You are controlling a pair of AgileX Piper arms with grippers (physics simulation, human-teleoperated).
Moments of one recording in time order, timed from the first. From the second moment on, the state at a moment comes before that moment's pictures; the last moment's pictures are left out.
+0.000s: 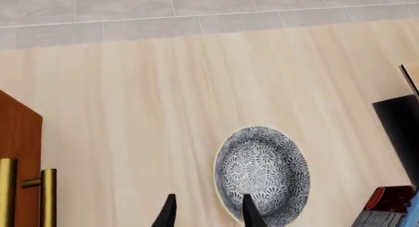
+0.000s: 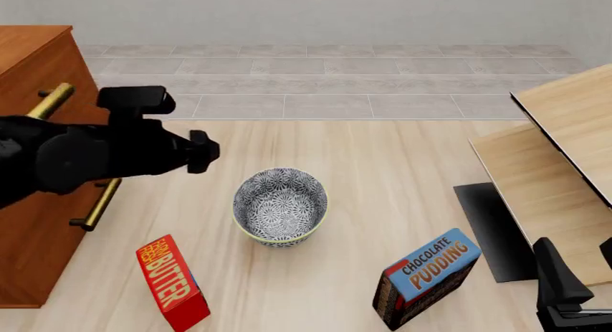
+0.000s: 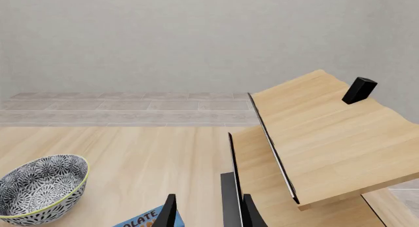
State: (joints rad) left arm -0.35 1.29 -0.92 0.37 -0.20; right arm 0.00 0.01 -0.01 0.00 0.00
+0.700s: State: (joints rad) left arm -0.35 1.44 -0.87 0.22 -0.24; right arm 0.00 0.01 -0.01 0.00 0.00
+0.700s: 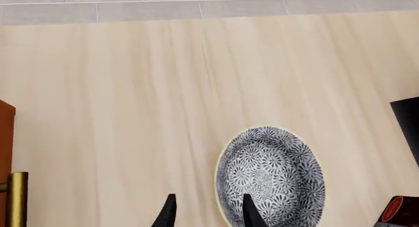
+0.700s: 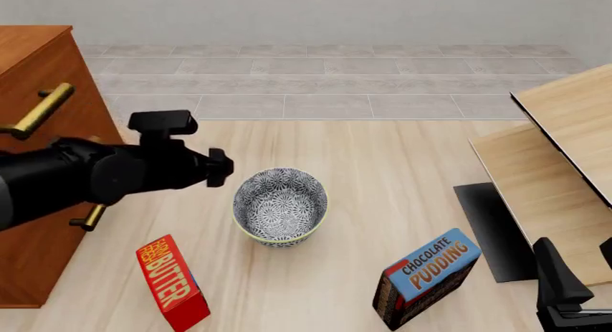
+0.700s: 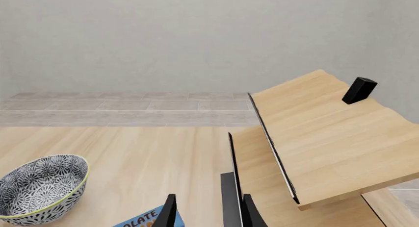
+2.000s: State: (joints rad) left arm -0.37 1.62 -0.84 0.08 -0.25; right arm 0.00 0.01 -0.01 0.00 0.00
